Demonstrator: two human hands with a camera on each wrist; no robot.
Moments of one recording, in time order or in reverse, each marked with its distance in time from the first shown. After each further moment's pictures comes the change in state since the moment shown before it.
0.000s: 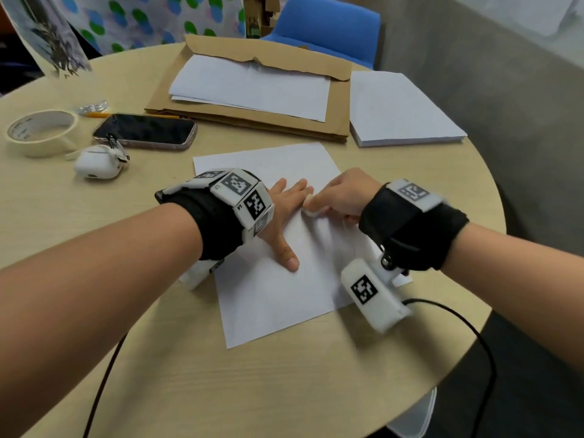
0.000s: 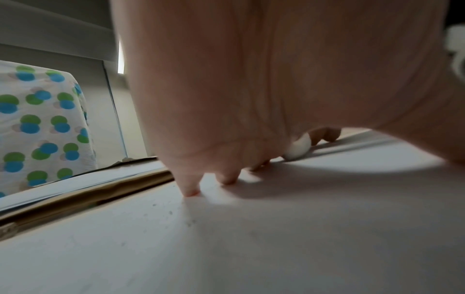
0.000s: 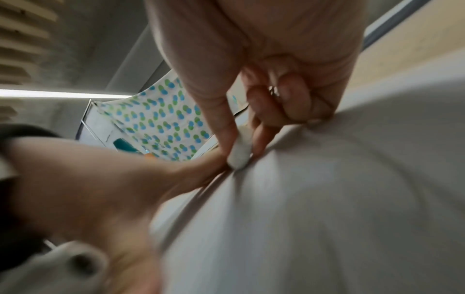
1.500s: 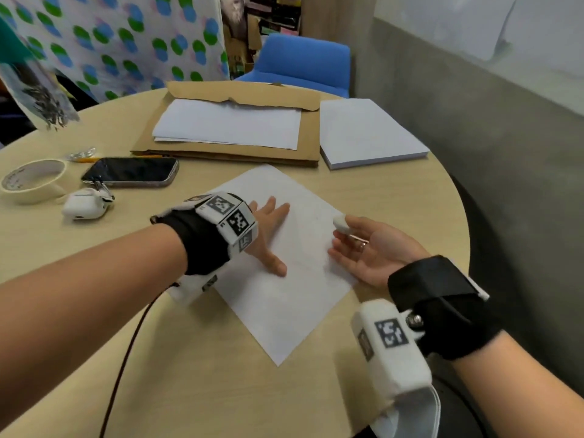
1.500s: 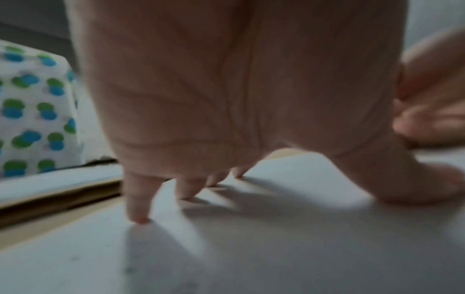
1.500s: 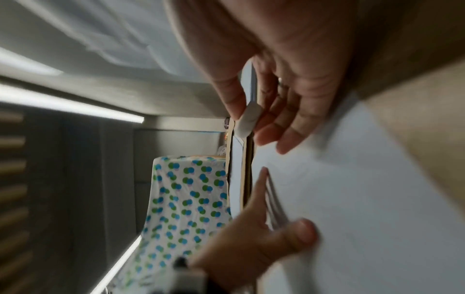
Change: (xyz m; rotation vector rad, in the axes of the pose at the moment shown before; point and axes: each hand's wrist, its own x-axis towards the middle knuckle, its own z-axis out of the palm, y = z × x) left_hand 0.005 0.020 -0.016 0.075 -0.055 -0.174; right_hand -0.030 0.067 -0.025 1.286 -0.091 0.249
